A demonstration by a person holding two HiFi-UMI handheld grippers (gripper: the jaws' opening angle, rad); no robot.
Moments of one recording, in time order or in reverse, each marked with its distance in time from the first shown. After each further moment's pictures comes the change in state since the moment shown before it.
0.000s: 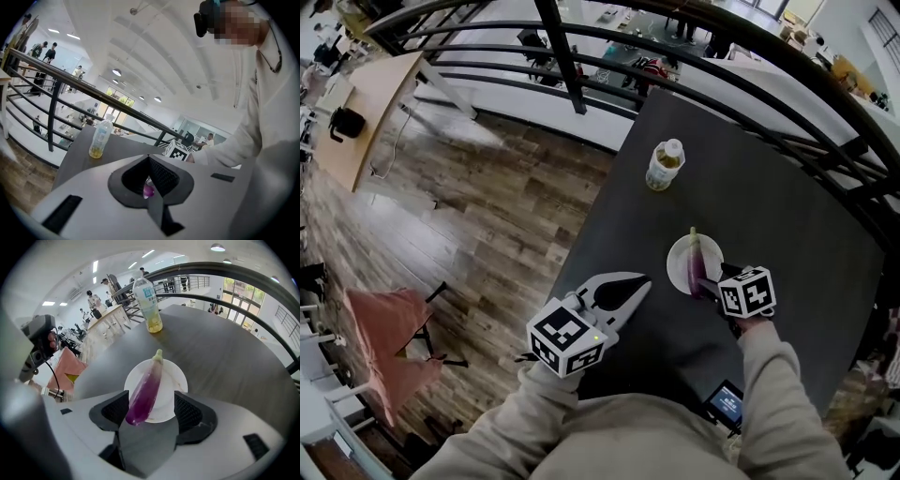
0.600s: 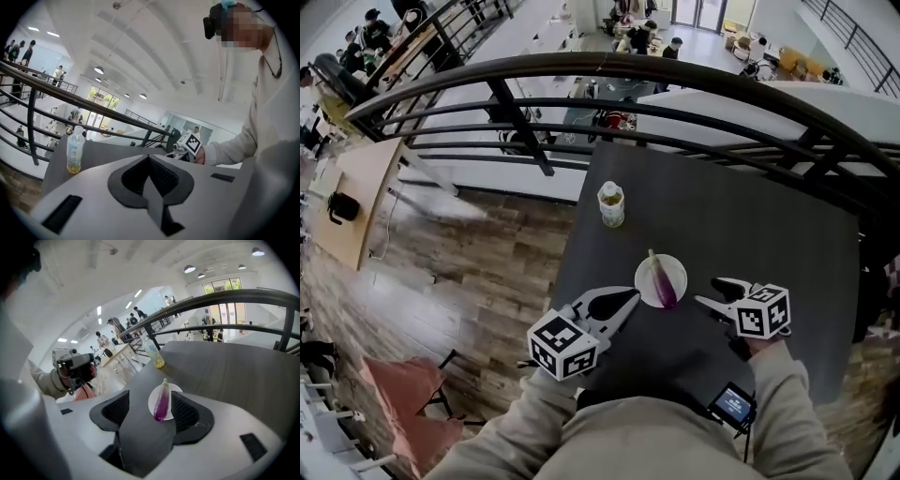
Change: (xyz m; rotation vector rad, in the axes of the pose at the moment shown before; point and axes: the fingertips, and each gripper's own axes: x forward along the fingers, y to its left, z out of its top) left arm 0.029 -0.068 0.043 0.121 0.041 -0.153; right arm -0.150 0.014 0.003 0.173 -0.393 0.170
